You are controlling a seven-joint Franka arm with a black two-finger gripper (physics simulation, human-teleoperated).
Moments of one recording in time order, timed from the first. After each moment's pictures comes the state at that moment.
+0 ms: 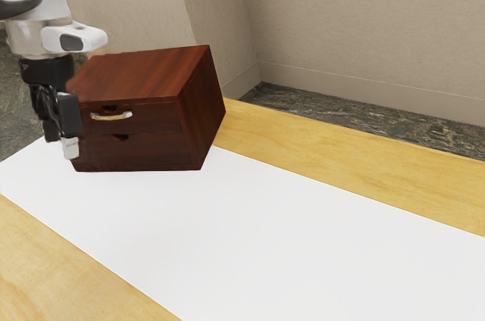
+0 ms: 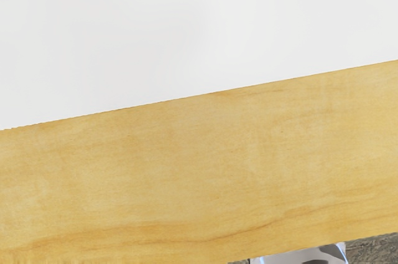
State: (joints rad) arm -0.46 -0.04 0.64 -1.38 0.08 1.02 0.45
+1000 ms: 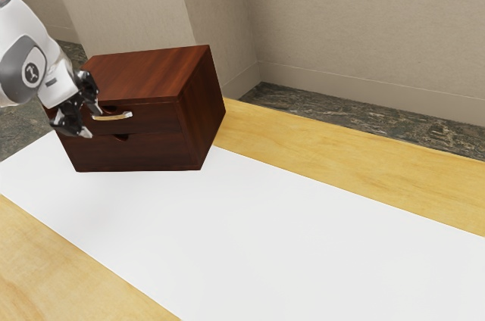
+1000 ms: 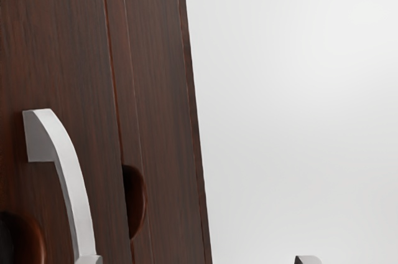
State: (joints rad) arm 0.41 0.07 0.15 -1.67 0.01 2.12 1.73
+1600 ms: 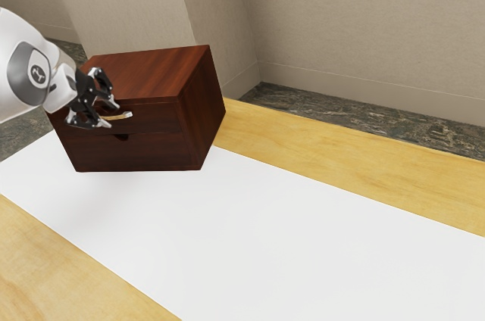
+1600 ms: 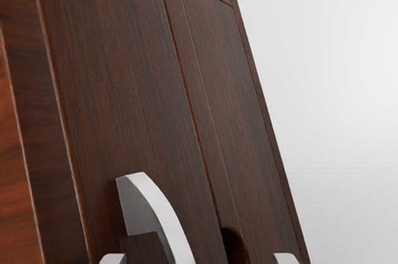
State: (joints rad) arm 0.43 0.16 0.15 -1.64 -0.27 2.26 2.08
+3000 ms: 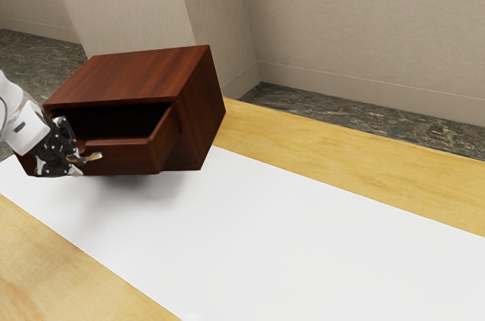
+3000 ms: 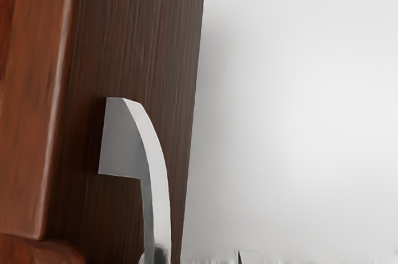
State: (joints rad) arm 0.43 -0.21 0.17 -2.09 -0.14 2.23 1.70
